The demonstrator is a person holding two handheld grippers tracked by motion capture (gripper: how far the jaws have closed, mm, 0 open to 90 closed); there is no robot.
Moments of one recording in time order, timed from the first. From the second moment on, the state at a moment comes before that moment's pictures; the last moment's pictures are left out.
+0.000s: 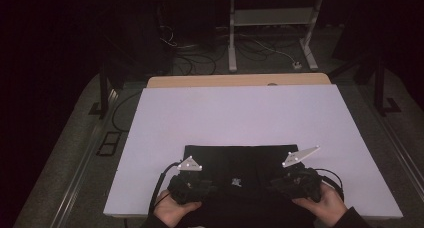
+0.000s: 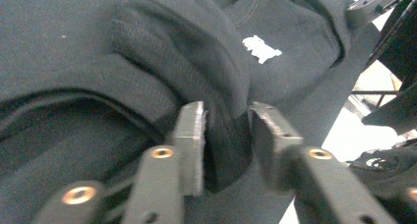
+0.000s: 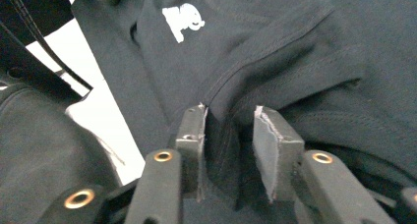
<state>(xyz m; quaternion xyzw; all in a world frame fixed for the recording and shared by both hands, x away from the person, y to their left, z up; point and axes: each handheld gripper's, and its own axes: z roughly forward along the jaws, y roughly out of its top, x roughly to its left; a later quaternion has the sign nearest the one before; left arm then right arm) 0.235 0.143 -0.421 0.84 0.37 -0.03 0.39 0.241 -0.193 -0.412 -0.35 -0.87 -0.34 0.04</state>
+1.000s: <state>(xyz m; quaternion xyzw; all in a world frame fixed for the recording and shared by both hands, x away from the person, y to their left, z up) 0.251 0.154 -0.412 0.84 0.34 -0.05 0.41 0.251 -0.207 -0.400 -0.38 -0.85 -0.36 0.03</state>
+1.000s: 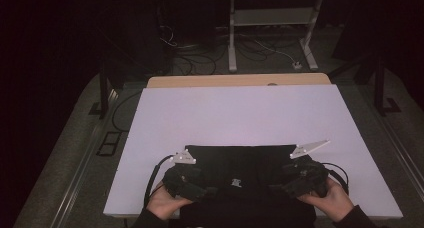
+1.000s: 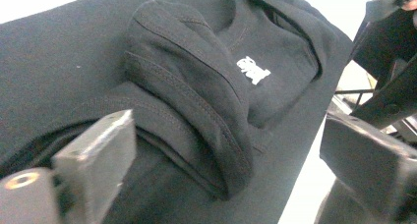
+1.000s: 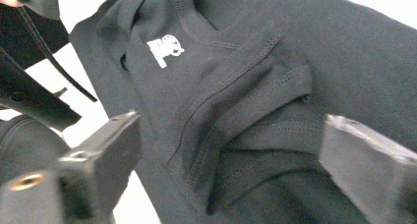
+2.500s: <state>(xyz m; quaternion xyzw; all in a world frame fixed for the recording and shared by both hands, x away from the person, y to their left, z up) 0.297 0.180 -0.371 0.85 0.32 0.00 0.42 0.304 -0.238 -0.364 -0.37 -0.85 -0.38 0.00</state>
